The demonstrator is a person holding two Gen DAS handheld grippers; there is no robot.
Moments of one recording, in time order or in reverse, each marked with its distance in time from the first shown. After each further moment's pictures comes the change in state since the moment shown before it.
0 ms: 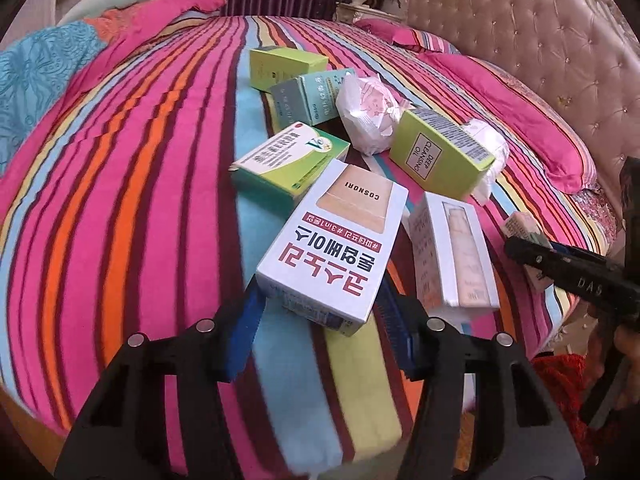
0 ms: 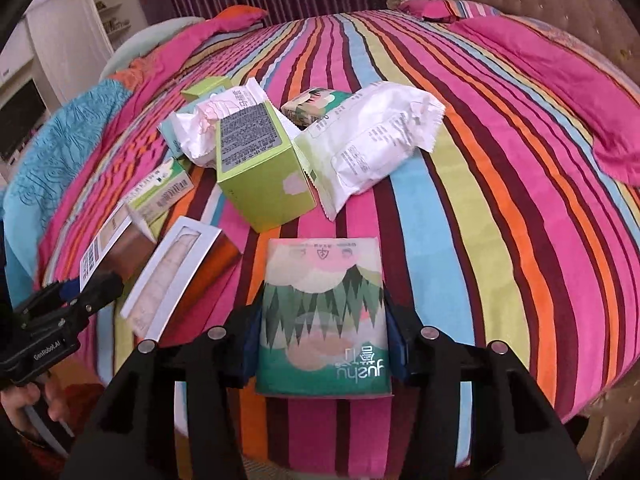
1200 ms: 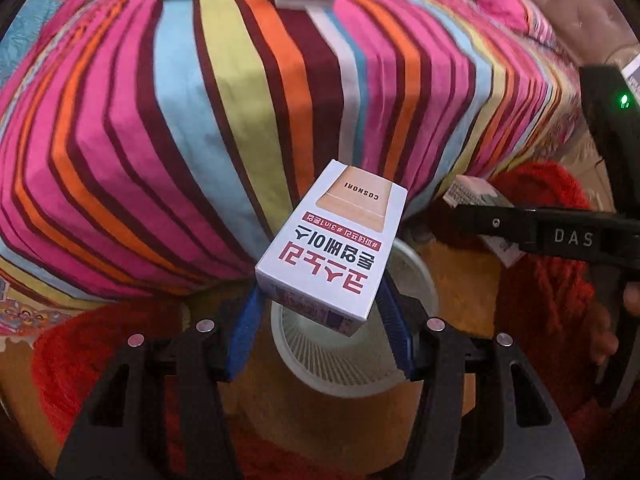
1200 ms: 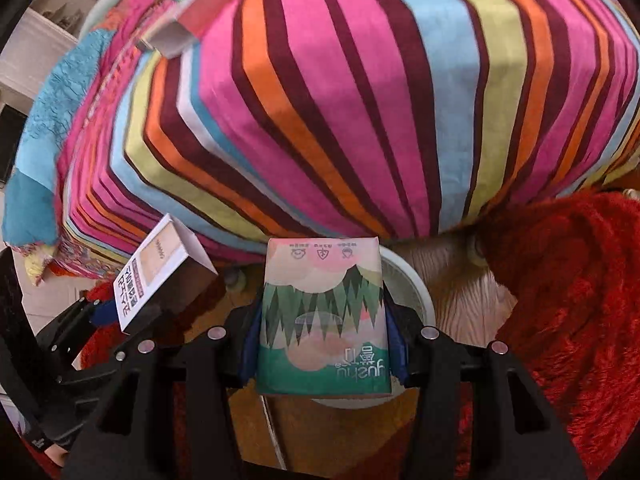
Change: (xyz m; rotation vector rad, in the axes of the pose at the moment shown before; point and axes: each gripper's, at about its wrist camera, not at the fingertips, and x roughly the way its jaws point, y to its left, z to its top) left arm -0.042 -0.065 -0.177 0.167 0.373 -0.039; right arm -0.022 0.009 -0.167 0.197 0.402 0.065
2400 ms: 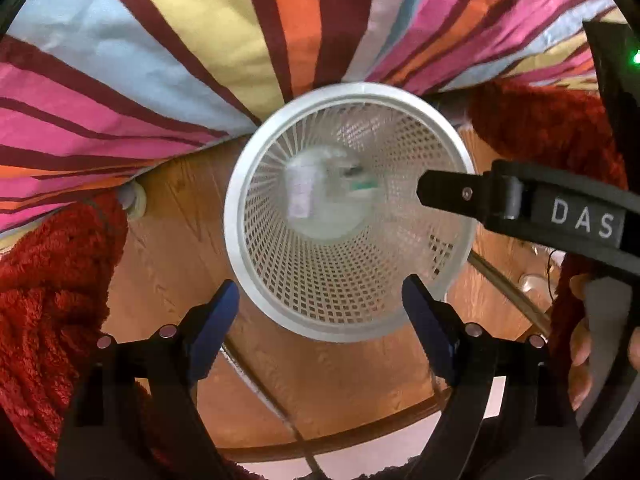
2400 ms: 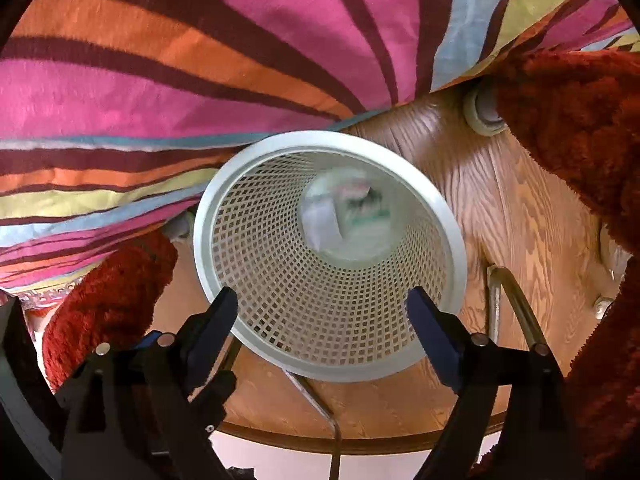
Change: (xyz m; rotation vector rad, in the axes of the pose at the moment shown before) left arm 0.138 0.004 -0.010 -0.112 0.540 -0.039; right arm 0.132 -0.042 -0.009 0.295 0.394 -0.070
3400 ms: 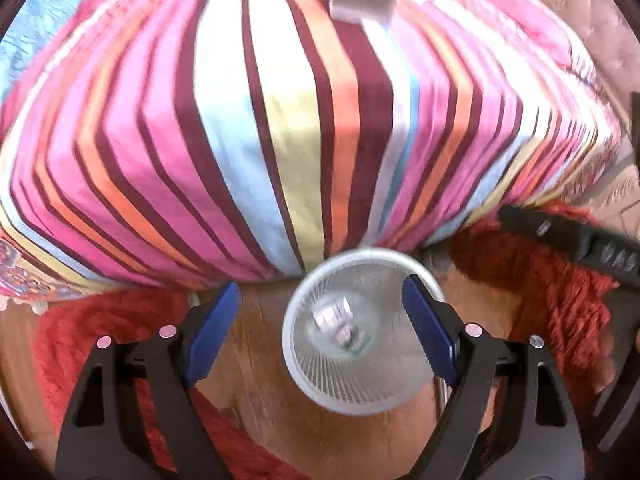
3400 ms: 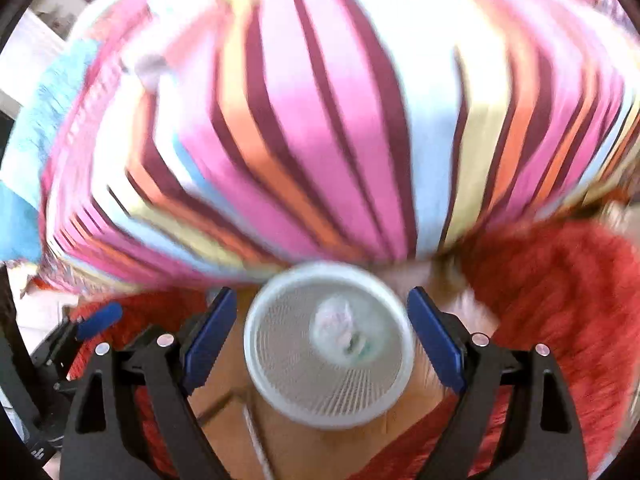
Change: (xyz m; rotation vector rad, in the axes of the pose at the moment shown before) left arm -0.146 0.005 -0.050 -0.056 -0.619 0.074; right arm -0.177 0.031 -0.053 -0.296 -0.638 0.043
